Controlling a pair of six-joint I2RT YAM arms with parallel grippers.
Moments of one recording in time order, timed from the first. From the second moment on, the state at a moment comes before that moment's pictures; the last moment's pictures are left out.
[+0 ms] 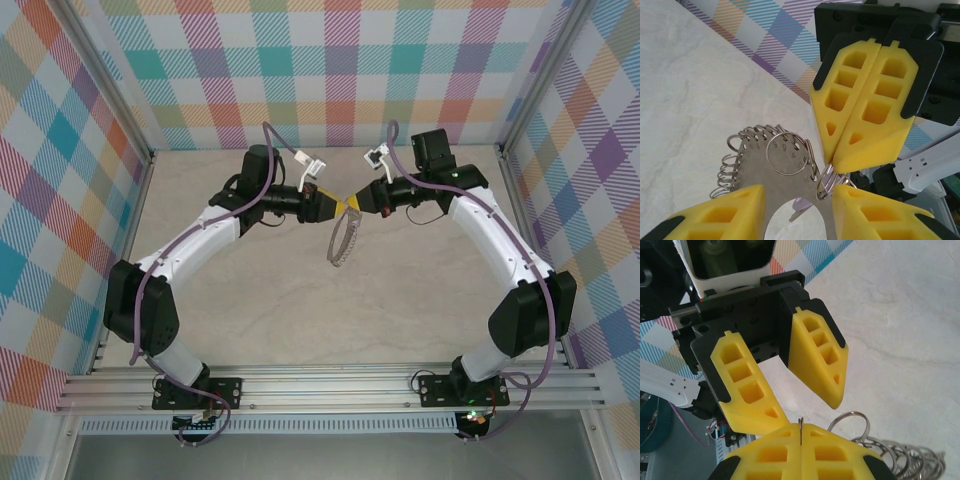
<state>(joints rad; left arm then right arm) -0.47 1.63 1.36 -0.19 0.94 -0.22 0.34 1.57 1.53 -0.77 -0.96 -0.10</state>
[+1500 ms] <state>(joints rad) -0.47 1.65 1.33 0.10 0.95 -0.43 0.27 1.46 1.34 -0.43 -1.04 0.19</state>
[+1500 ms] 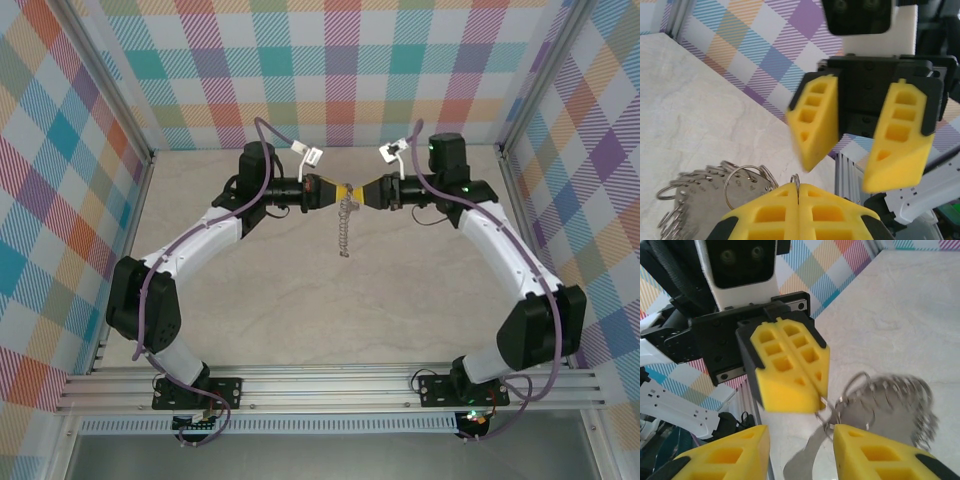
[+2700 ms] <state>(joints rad) -0.49 1.63 1.32 0.30 0.95 -0.60 0.23 1.47 1.05 0.36 -1.15 0.72</state>
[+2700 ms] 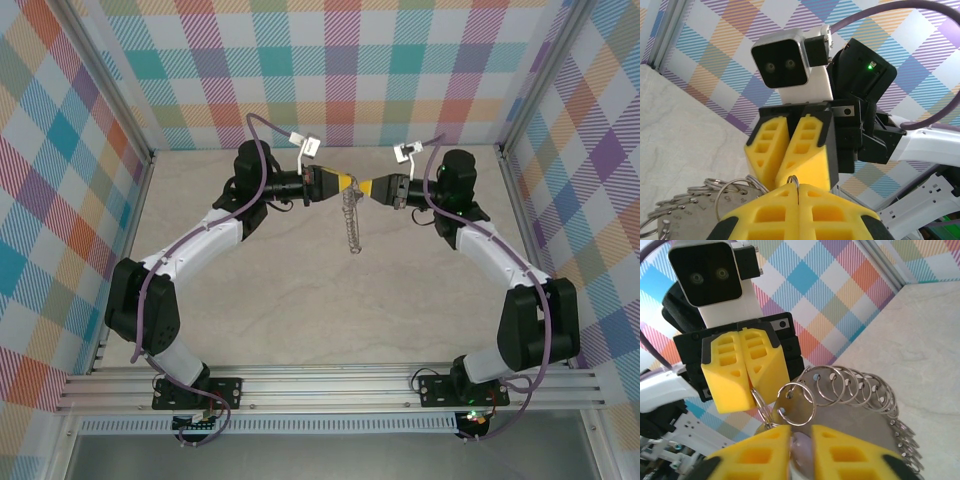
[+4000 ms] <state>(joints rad) -0.49 1.63 1.32 0.34 0.95 -0.63 0.26 1.27 0.89 0.25 -0.90 0.61</state>
